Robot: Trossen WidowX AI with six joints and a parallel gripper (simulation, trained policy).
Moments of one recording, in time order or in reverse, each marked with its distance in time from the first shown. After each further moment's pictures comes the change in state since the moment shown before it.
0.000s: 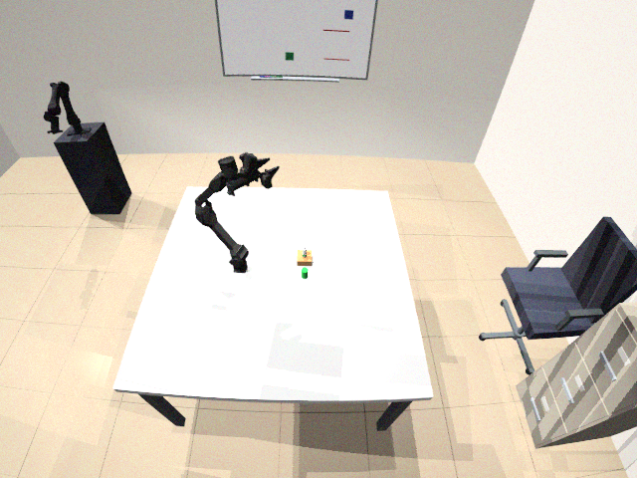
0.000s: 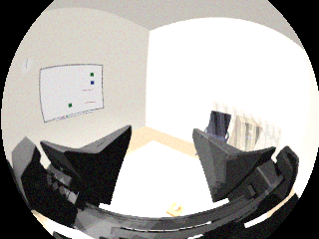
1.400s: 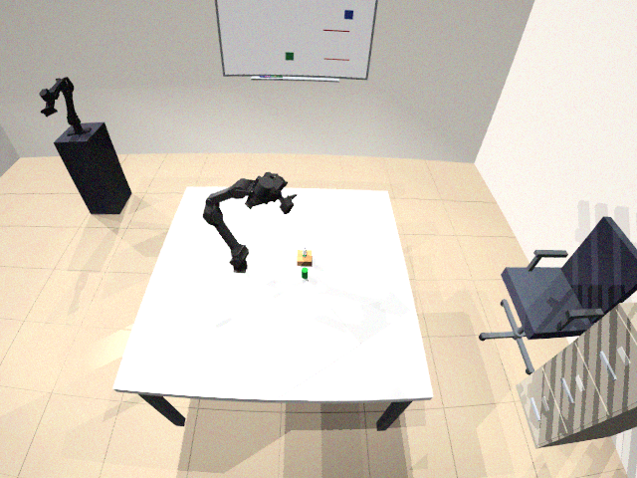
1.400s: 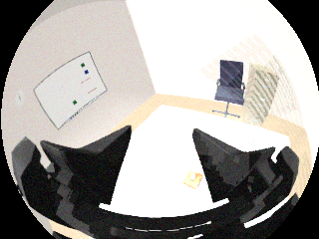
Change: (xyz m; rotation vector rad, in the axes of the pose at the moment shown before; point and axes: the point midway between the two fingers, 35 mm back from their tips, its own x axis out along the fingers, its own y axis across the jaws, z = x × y) arm 0.035 -0.060 -0.106 0.307 0.350 0.018
